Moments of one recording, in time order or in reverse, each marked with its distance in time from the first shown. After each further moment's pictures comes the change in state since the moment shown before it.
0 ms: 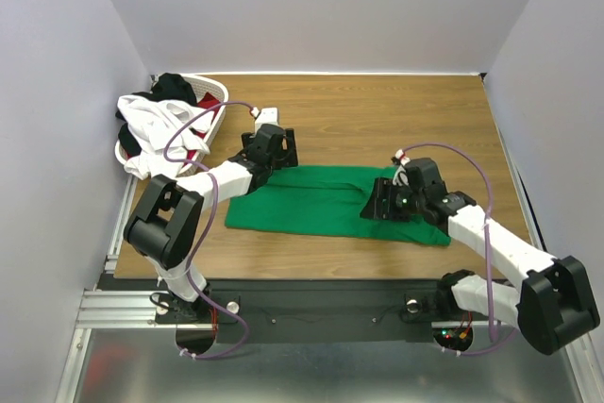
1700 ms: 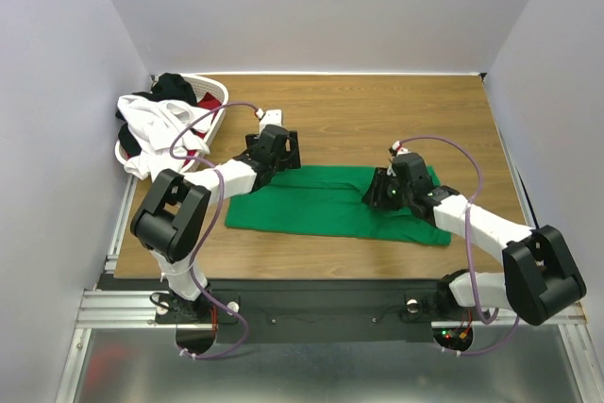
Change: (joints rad) left arm -0.009 0.049 0.021 0.008 0.013 0.005; right arm 0.037 0.158 0.029 0.200 0.247 0.058
